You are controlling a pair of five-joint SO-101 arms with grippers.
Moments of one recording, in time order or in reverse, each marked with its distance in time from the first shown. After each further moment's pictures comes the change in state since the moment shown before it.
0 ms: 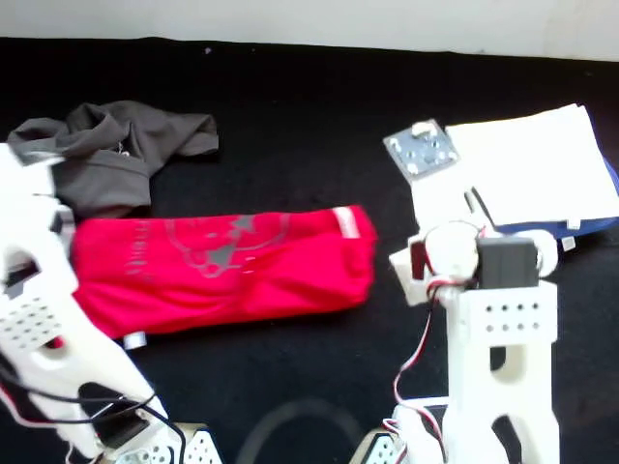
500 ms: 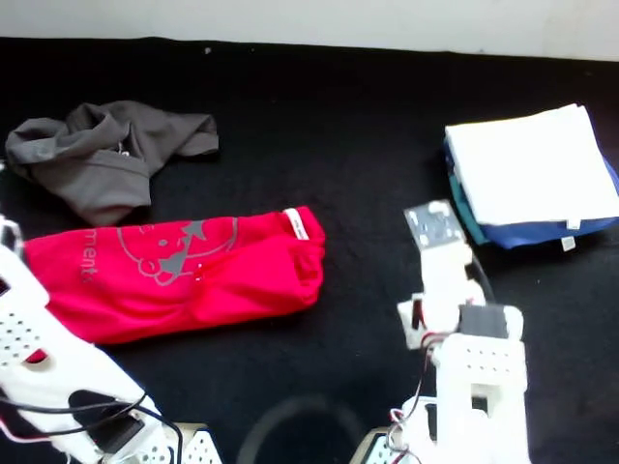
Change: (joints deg) left arm -2.6 -3.1 4.3 0.6 -7.9; right arm 11.1 -18.1 49.8 -30.8 0.0
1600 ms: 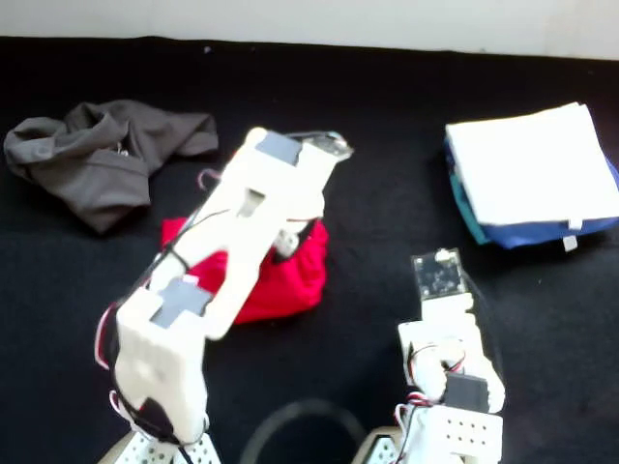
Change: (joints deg) left arm 67.6 -13.5 14.2 -11.5 27.3; right arm 3.2 -33.7 26.6 -9.6 0.0
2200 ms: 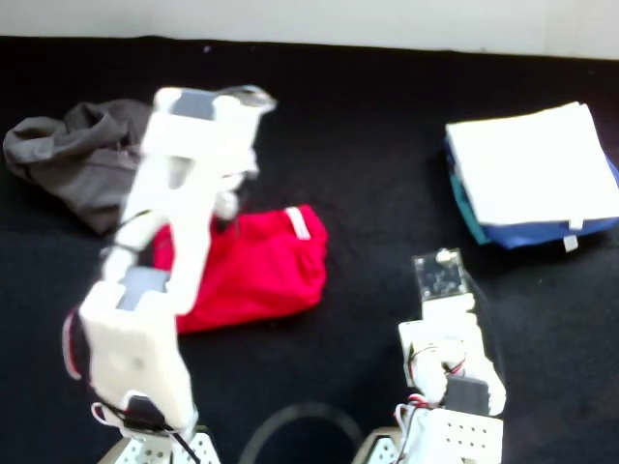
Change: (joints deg) left arm -17.8 -2.5 -9.8 11.9 -4.3; right arm 0.0 -2.1 0.0 1.1 0.0
